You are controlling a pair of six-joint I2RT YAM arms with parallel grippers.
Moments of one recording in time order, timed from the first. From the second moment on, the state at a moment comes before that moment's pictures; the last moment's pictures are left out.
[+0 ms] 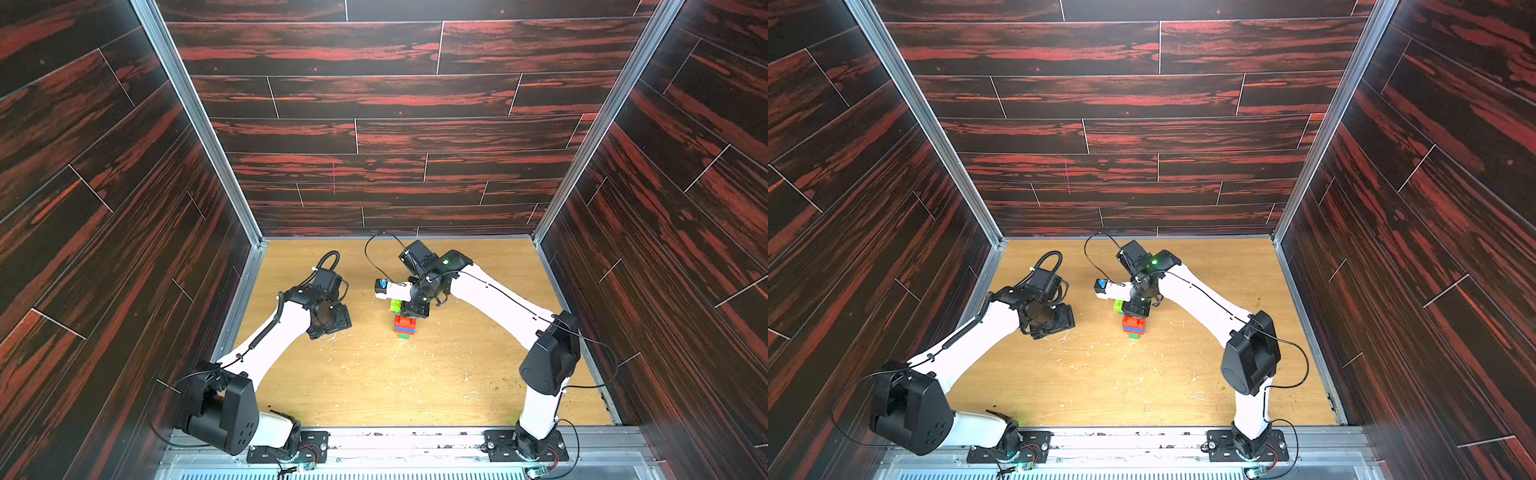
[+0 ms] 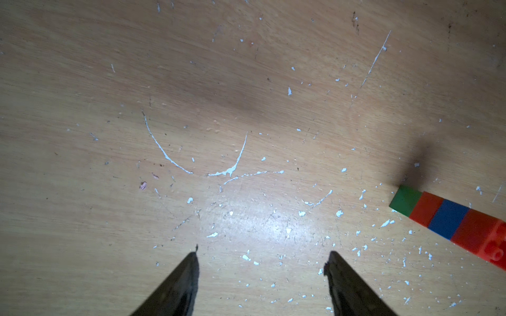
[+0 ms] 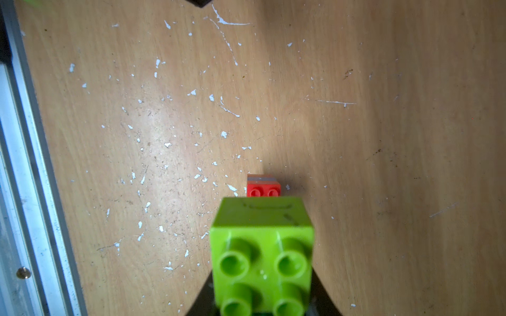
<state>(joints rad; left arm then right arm) -0.32 1.42 1.08 -0.90 0.02 -0.63 0.76 1.88 1.79 -1.12 -0.19 -0.69</state>
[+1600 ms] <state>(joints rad) -0.30 1.42 1.08 -0.90 0.04 -0.59 0.76 2.00 1.86 -1.16 -0.14 -0.70</state>
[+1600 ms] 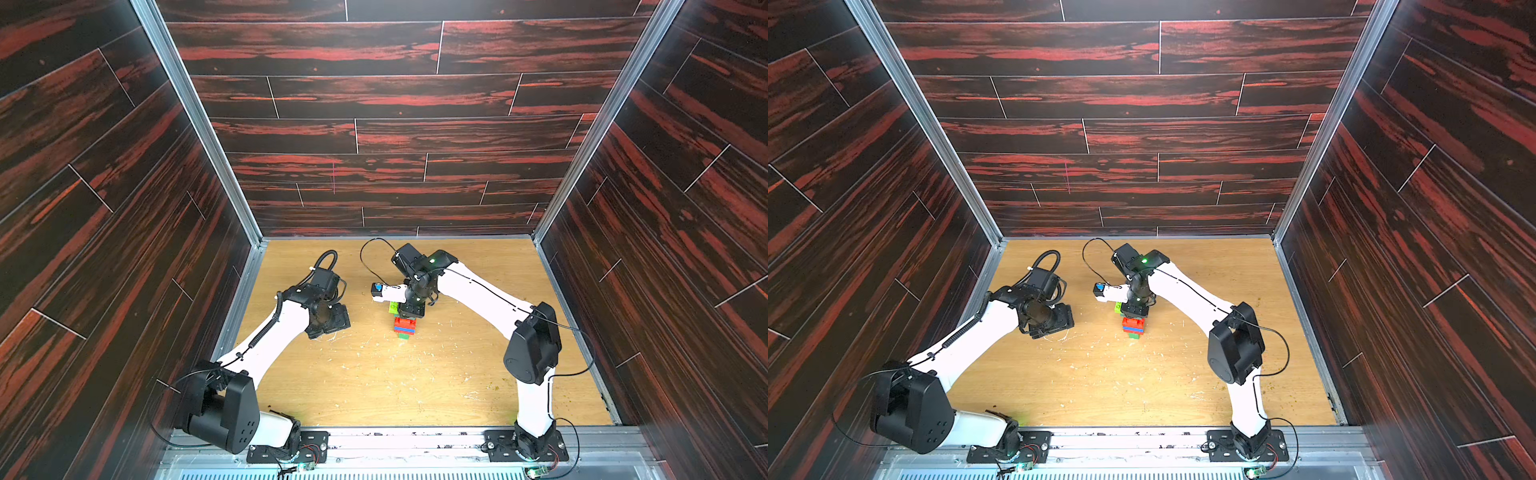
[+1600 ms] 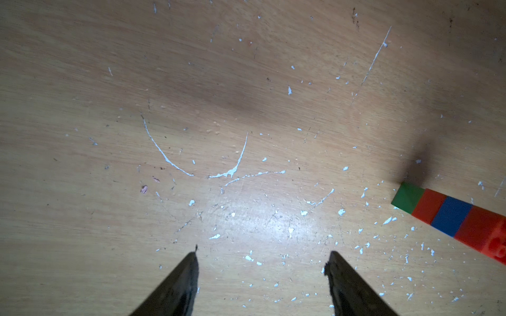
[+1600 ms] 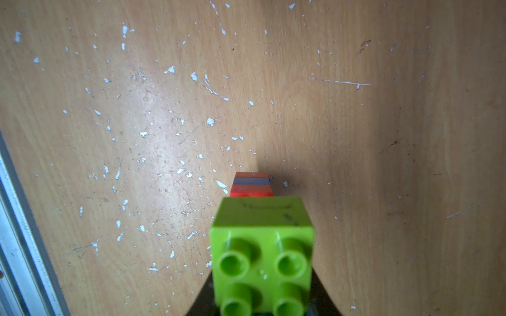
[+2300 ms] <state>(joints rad) -0.29 1.44 1.08 -0.90 0.05 -0.58 0.76 2.00 1.86 -1.19 -0.14 -0.70</state>
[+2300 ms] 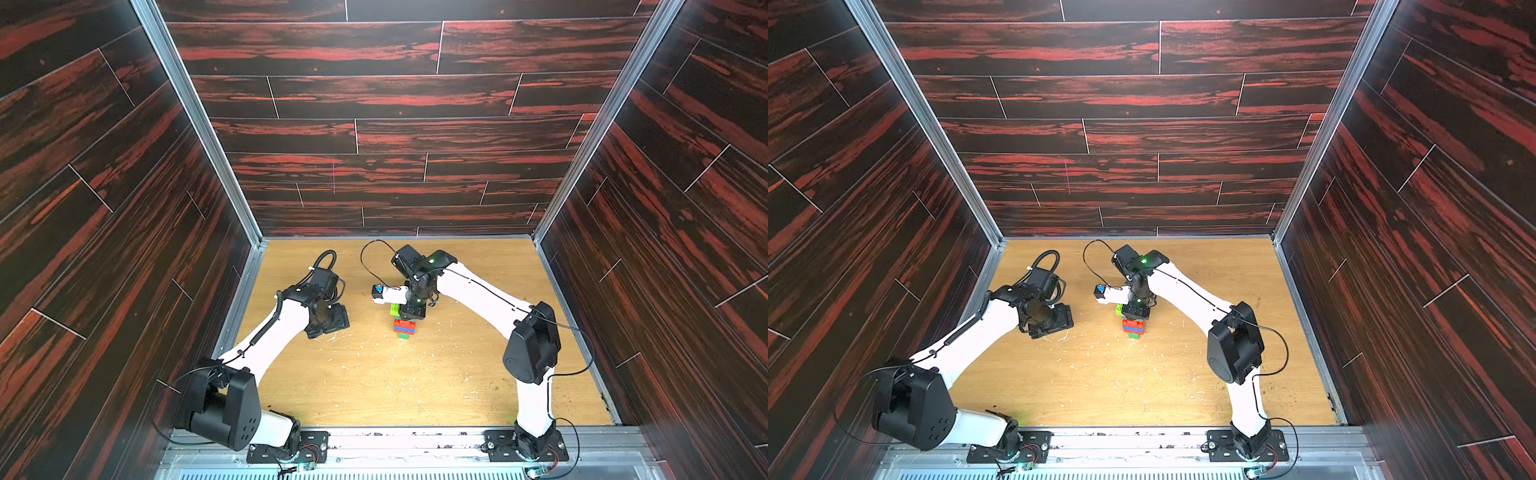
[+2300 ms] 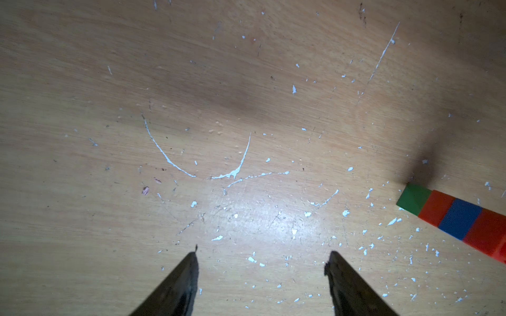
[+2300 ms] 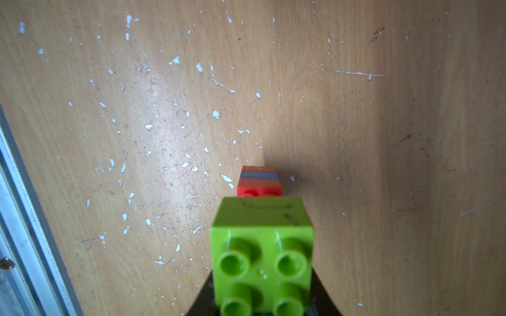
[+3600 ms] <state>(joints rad) -0.27 1.44 1.08 -0.92 0.06 -0.55 0.74 2.04 1.90 -1.21 -0.19 -0.51</state>
